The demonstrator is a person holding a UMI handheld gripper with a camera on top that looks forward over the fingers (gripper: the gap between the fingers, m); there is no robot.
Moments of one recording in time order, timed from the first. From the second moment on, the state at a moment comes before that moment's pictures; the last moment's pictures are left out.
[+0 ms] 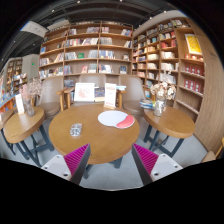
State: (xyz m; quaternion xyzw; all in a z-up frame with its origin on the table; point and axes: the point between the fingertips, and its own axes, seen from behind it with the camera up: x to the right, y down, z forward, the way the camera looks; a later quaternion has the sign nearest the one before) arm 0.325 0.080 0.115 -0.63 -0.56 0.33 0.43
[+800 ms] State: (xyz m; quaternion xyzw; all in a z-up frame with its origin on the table) arm 0.211 -0.110 0.018 -0.62 -0.62 0.34 0.34
